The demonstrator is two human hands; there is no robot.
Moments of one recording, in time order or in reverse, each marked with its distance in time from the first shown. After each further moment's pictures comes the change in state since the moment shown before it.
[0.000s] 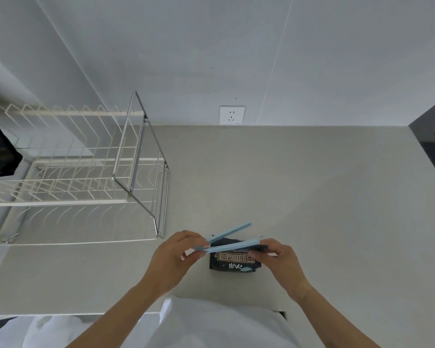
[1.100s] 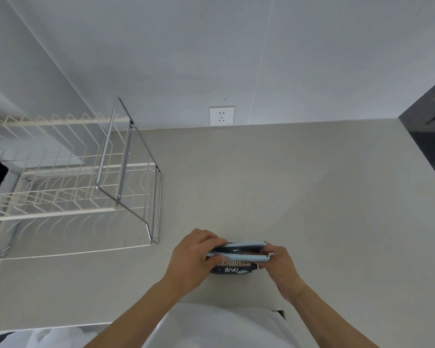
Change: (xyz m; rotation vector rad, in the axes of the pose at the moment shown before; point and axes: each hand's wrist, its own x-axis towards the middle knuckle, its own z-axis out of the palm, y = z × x) left_hand 0.026 0.033 0.032 0.232 -0.059 0.079; right_hand 0.005 0.017 -0.002 0.028 -0.051 0.072
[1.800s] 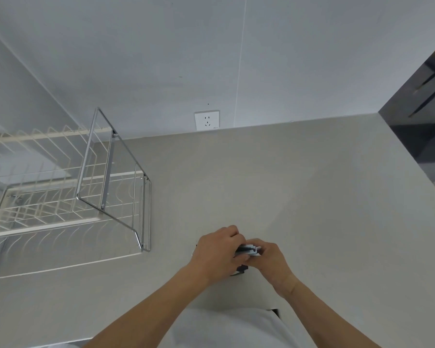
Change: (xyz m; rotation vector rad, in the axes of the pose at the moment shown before) left_hand 0.045 0.045 0.032 0.186 -0.223 0.153; right_hand -0.008 -0.014 -0.005 0.045 -0.007 0.018
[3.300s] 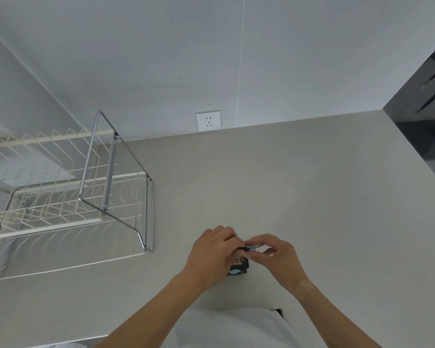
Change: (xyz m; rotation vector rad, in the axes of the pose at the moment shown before) left_hand -0.014 -0.001 -0.011 -0.002 0.158 0.097; right_hand -0.010 -0.010 -0.011 -0.161 0.071 -0.241
